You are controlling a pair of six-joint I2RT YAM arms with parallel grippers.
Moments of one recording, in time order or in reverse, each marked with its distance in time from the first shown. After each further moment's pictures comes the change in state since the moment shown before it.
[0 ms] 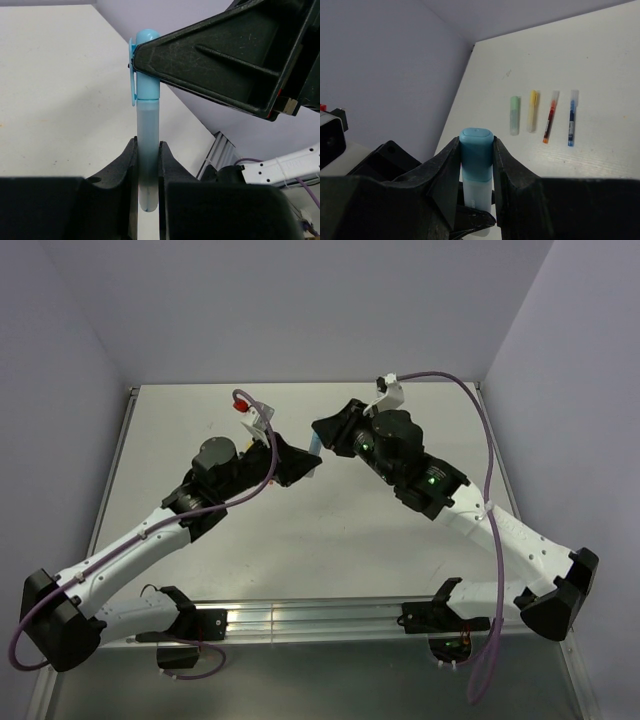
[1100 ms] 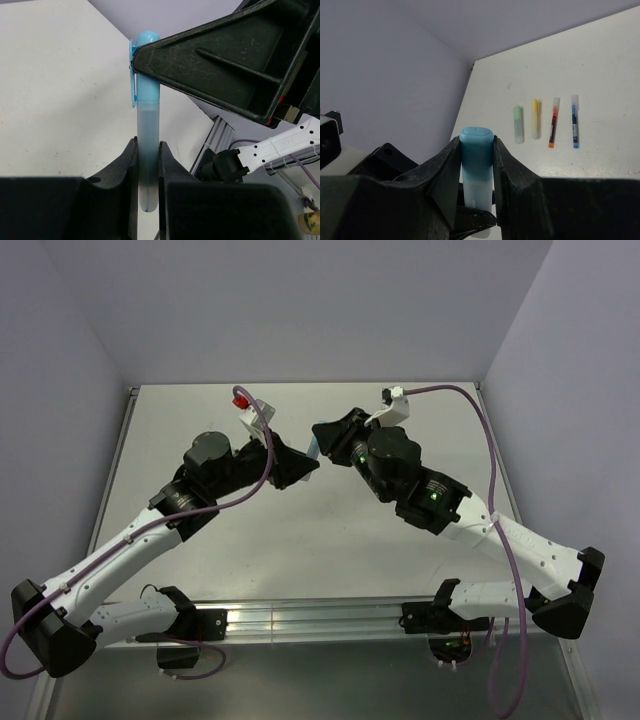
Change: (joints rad) left arm -0.009 -0.049 0.089 -0.163 0.058 0.068; right arm 0.163 -0.055 -0.008 -0.002 0.253 0.052
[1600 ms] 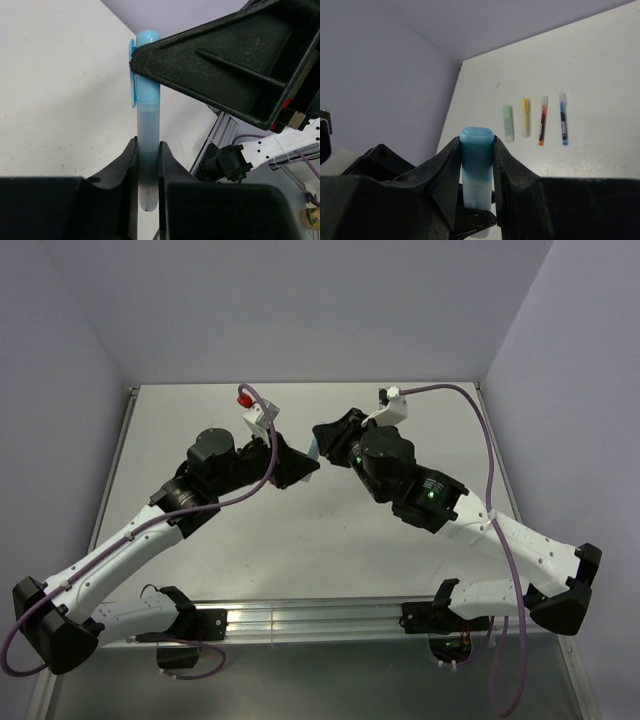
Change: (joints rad) left arm 0.000 0.023 0.035 -0.067 0.002 0.020; right arm 0.023 0.021 0.024 -0.045 0.069 0.003
